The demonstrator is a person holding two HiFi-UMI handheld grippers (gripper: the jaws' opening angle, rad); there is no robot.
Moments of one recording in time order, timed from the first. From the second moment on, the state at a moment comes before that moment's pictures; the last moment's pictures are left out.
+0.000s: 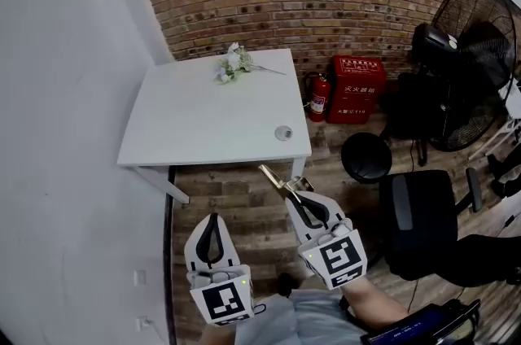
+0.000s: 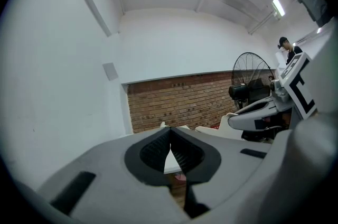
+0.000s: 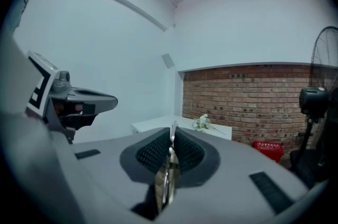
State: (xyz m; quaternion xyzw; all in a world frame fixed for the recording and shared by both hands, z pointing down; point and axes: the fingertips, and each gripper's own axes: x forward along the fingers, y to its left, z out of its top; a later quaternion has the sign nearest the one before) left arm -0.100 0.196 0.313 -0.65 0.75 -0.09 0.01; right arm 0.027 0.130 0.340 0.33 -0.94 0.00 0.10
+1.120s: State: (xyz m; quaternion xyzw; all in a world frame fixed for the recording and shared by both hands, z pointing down) left arm -0.157 0.010 0.365 -0.67 0.72 -0.14 -0.02; right arm -0.027 -0.048 0.387 0.35 -0.93 0.05 0.12
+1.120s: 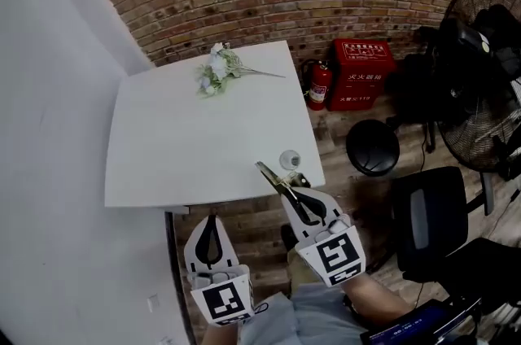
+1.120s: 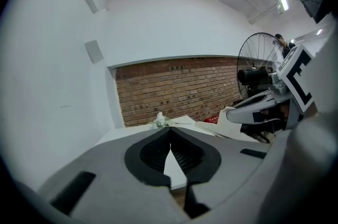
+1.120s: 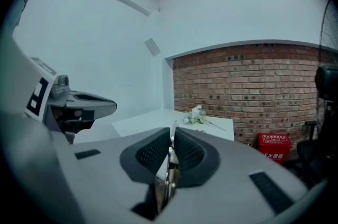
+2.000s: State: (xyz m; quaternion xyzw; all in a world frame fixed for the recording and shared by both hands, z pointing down) left arm -0.221 -0.146 0.330 -0.66 0.74 -0.11 0.00; right arm -0.104 -0.211 0.343 0.33 -0.94 0.01 0.11
